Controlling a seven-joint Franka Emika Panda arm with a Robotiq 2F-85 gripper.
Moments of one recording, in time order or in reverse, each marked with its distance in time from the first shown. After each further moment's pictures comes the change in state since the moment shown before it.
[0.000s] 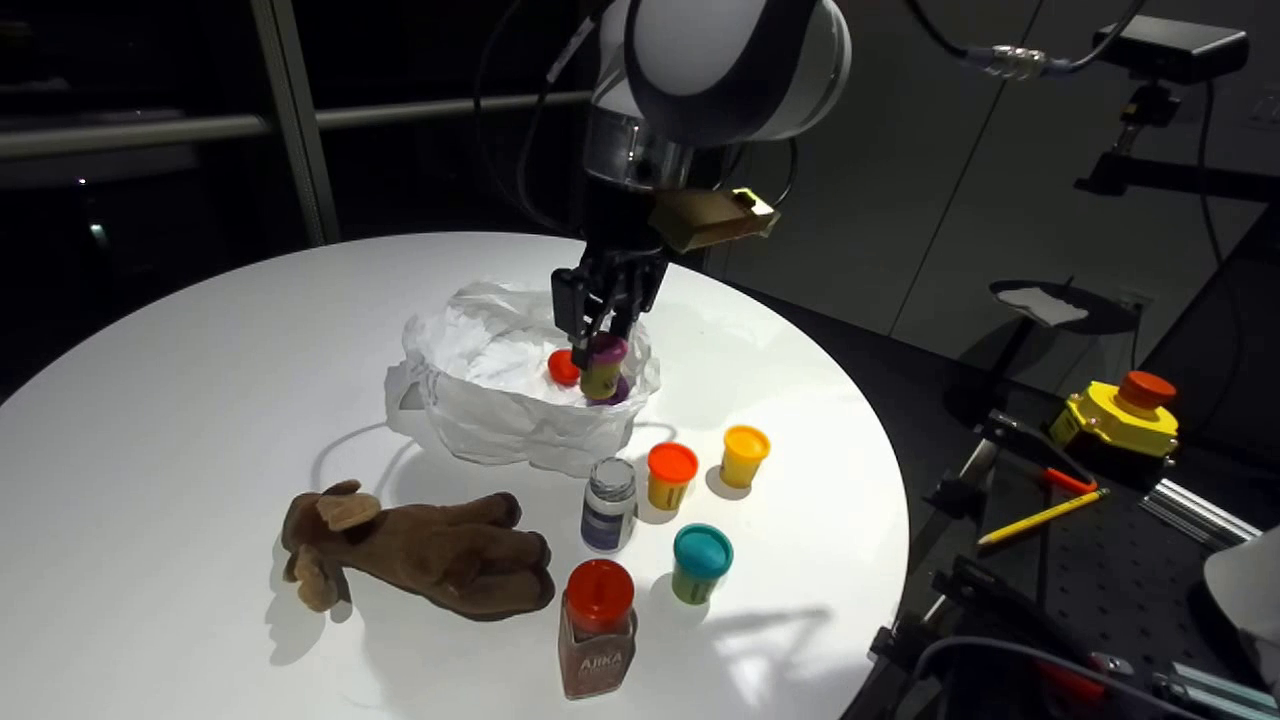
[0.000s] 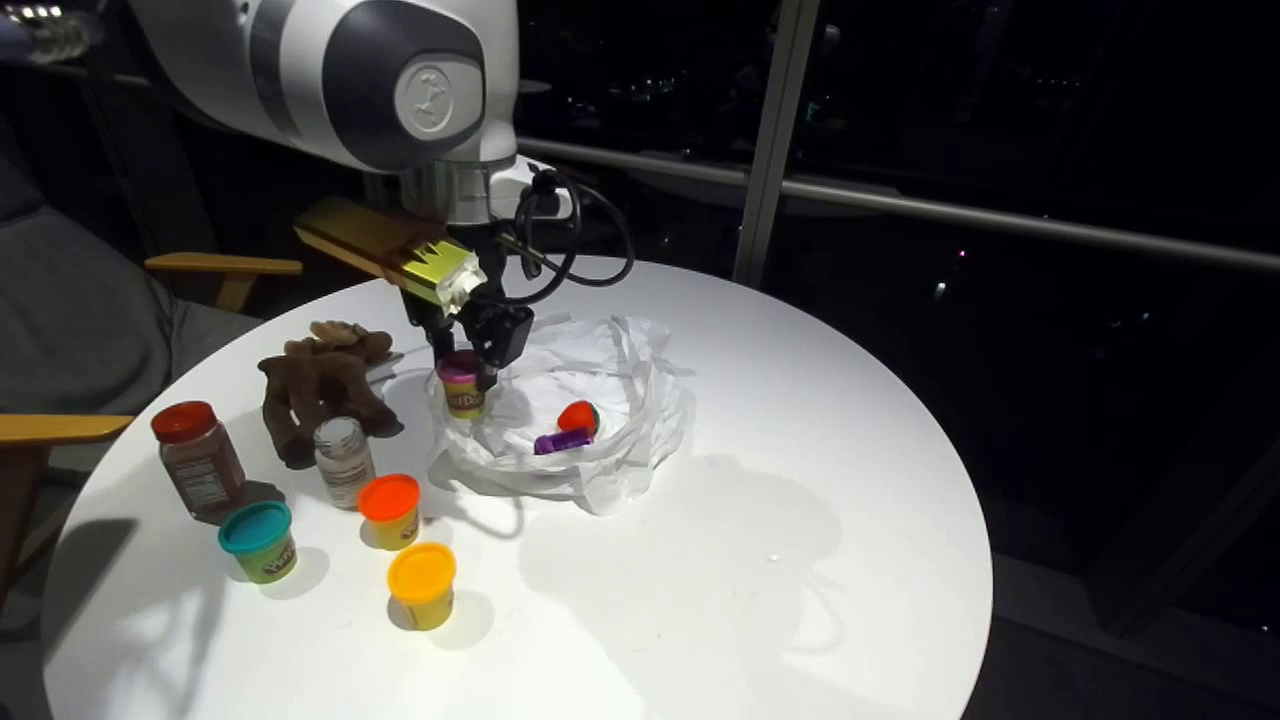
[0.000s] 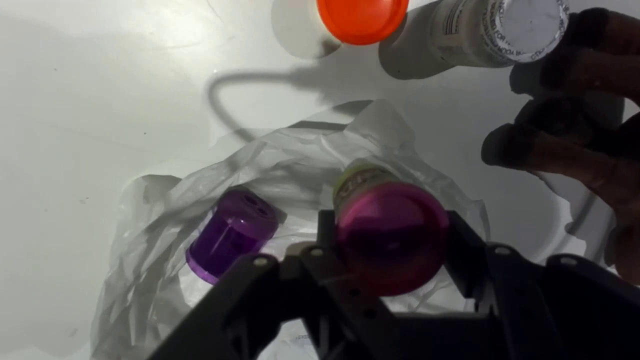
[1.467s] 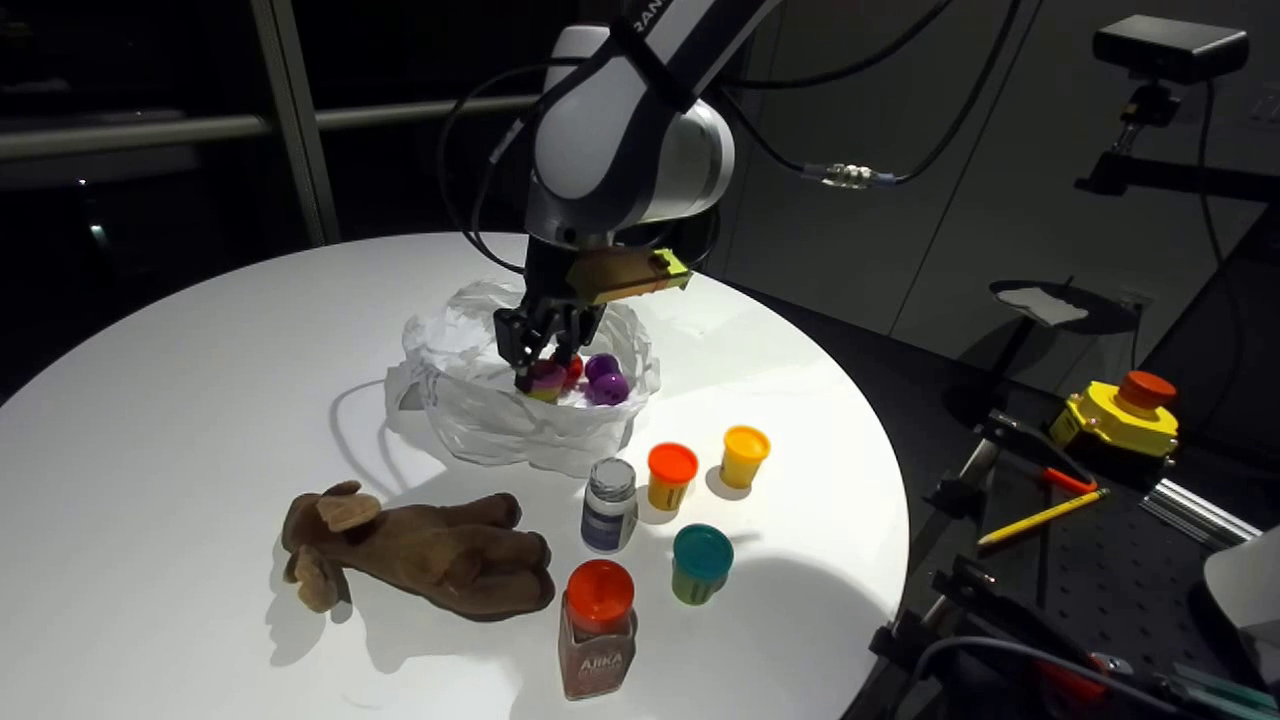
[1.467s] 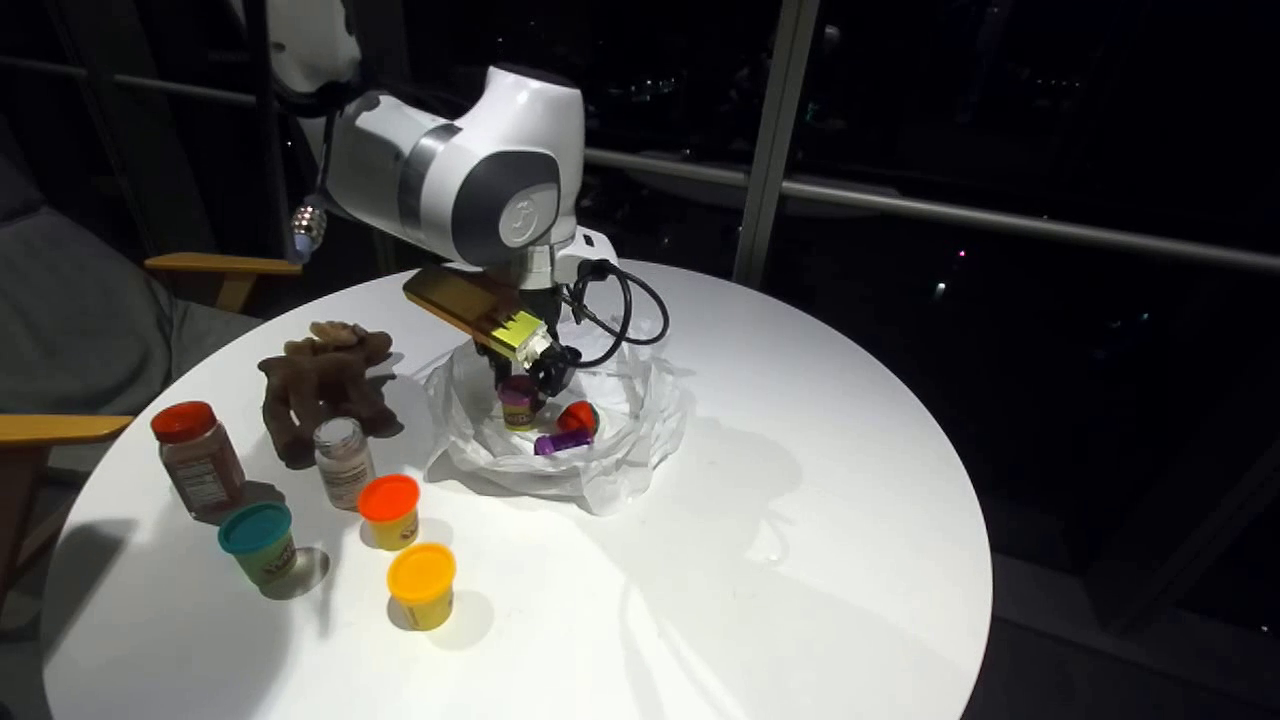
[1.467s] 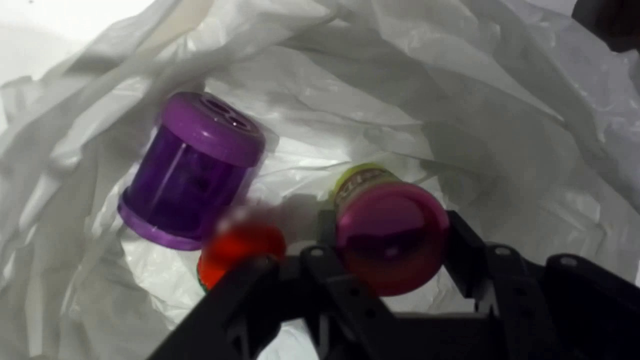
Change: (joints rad) arm -0.041 0.328 0.013 0.344 0.010 0.015 -0.001
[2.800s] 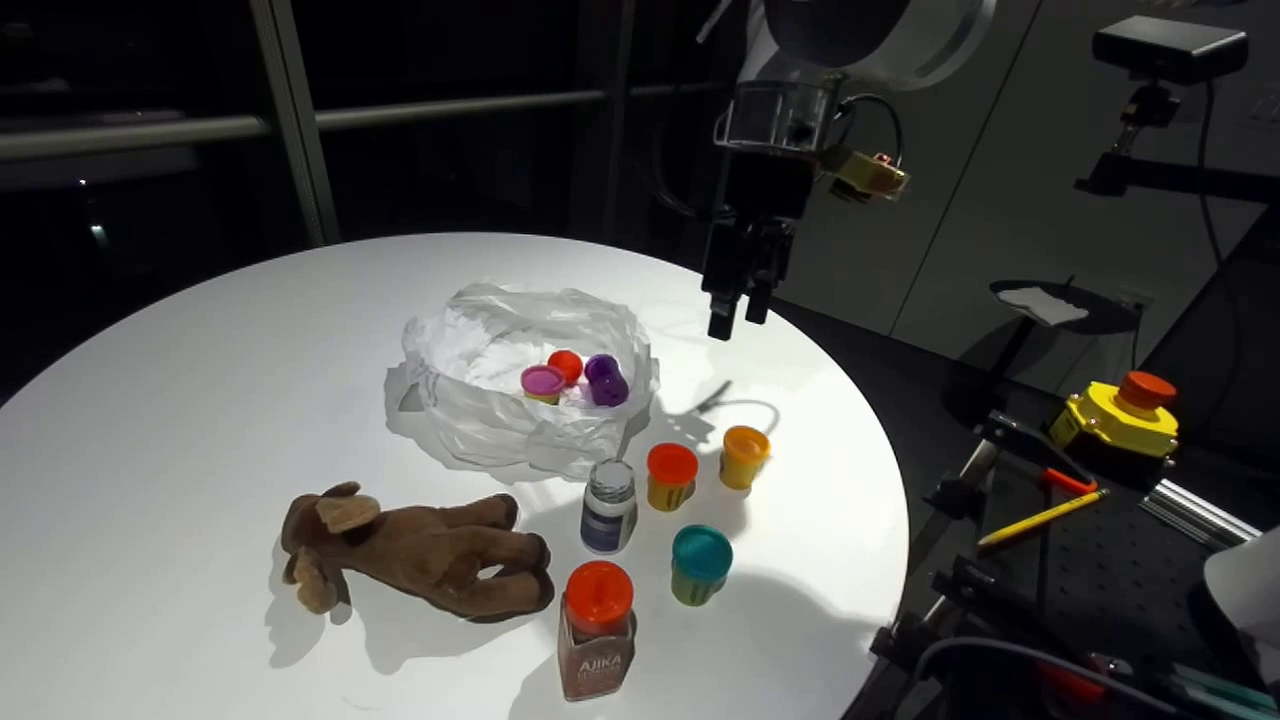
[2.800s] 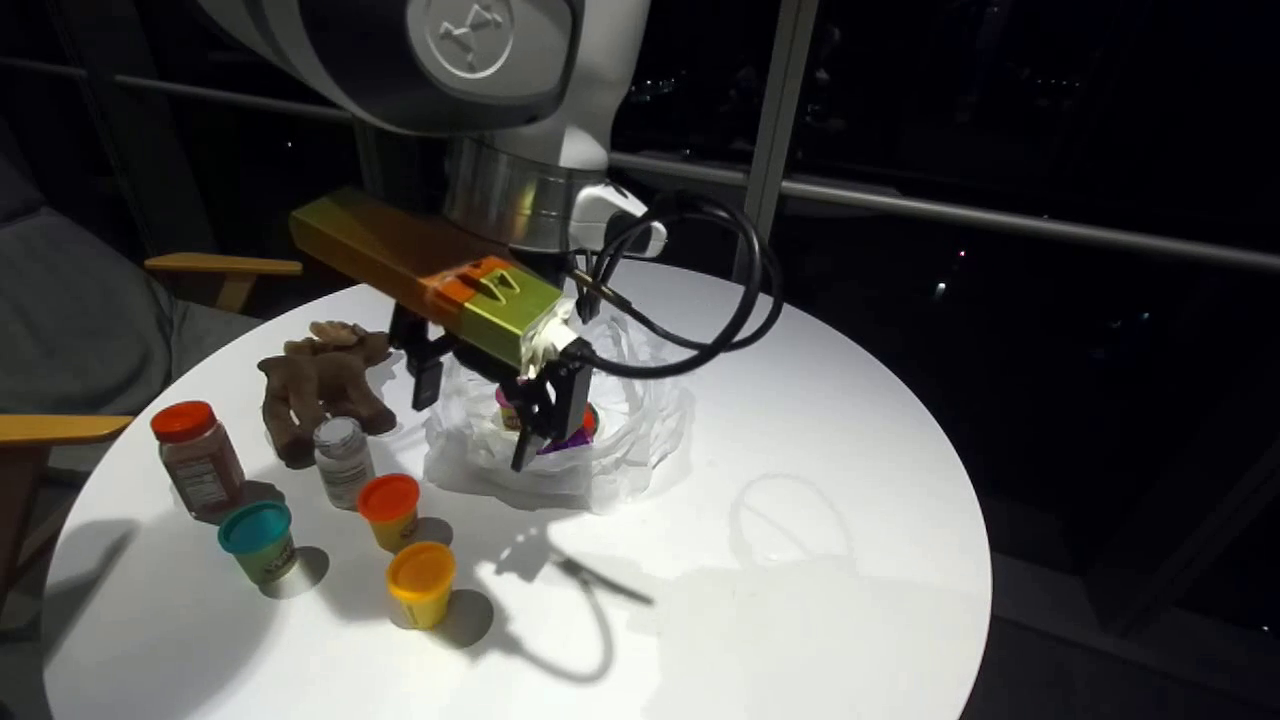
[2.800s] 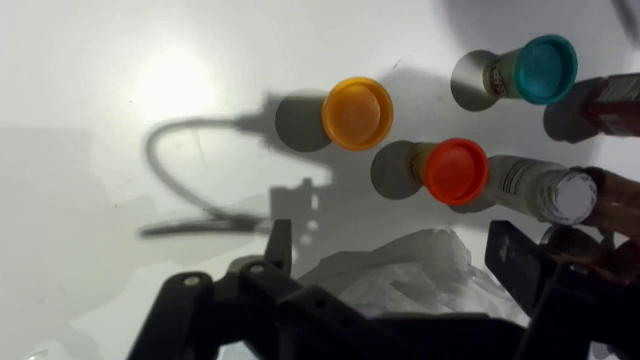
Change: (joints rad) arm -0.207 -0.559 0.033 -0.584 0.125 -0.198 -0.359
